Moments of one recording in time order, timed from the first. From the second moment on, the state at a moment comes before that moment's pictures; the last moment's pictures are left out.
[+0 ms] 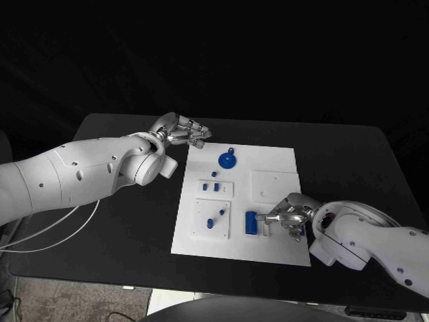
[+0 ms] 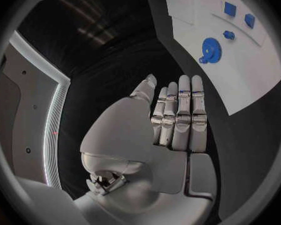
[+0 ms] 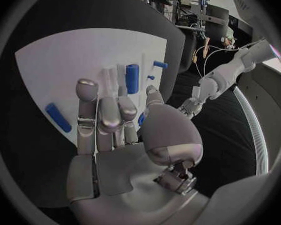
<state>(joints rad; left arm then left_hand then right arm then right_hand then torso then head) 1.26 -0.76 -0.15 1.29 -0.35 -0.37 0.24 1.41 -0.01 0.06 0.07 0.18 1.09 0.12 0.06 0.06 1.22 0.09 0.05 0.06 1.31 0.06 0.07 0.12 0.07 1.14 0.05 0.07 0.36 0.88 -0.85 0.11 1.67 -1.08 -0.19 -0.52 1.09 0.04 -0.25 0.04 0.42 1.09 0.04 0.06 0.65 1.40 -0.05 1.02 1.23 1.46 -0.10 1.11 1.22 0.06 1.47 -0.12 0.55 1.31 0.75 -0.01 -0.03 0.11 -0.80</state>
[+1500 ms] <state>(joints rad) 1.26 -0.76 -0.15 1.29 -0.35 -0.37 0.24 1.41 -0.01 0.06 0.07 0.18 1.09 0.12 0.06 0.06 1.22 0.09 0.05 0.06 1.31 0.06 0.07 0.12 0.07 1.14 0.05 0.07 0.35 0.85 -0.96 0.17 1.55 -1.23 0.04 -0.60 1.08 0.06 -0.26 0.03 0.39 1.11 0.06 0.07 0.40 1.41 -0.04 1.02 1.22 1.47 -0.10 1.12 1.22 0.06 1.47 -0.12 0.54 1.31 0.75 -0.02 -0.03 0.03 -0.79</state>
